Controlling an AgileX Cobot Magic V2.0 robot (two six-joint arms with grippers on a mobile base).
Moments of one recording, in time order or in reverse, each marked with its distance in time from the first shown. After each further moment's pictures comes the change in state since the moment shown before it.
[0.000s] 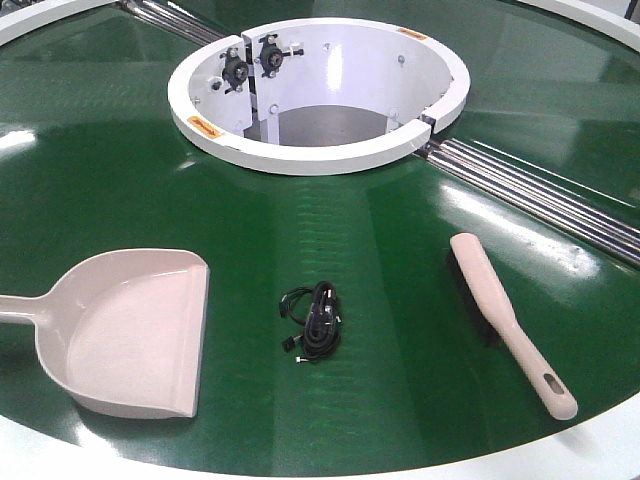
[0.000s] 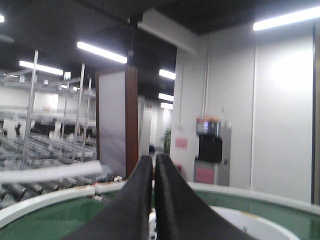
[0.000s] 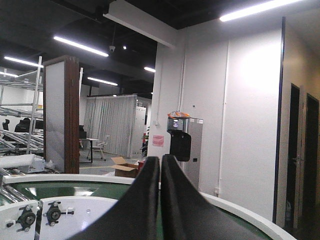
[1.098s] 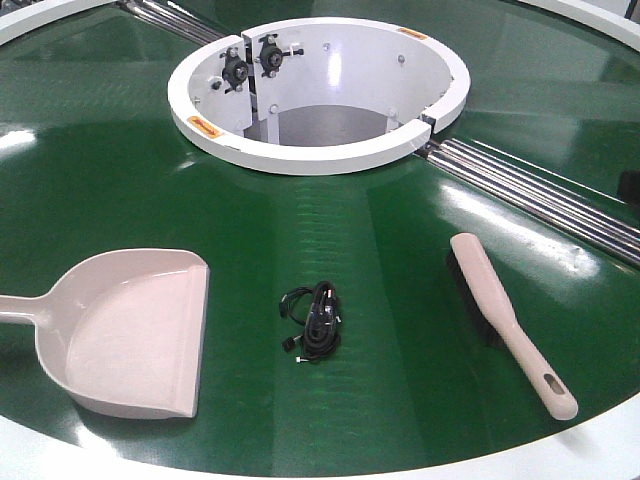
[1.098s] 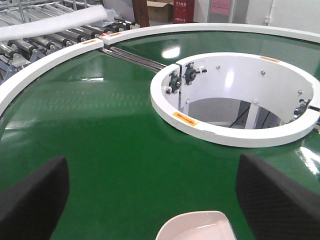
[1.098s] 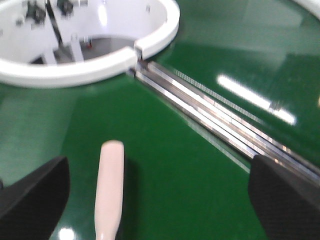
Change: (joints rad) left arm 0.000 0.610 -0.464 0.004 0.483 0.094; right arm 0.001 0.838 -0.430 0.139 0.496 -0.068
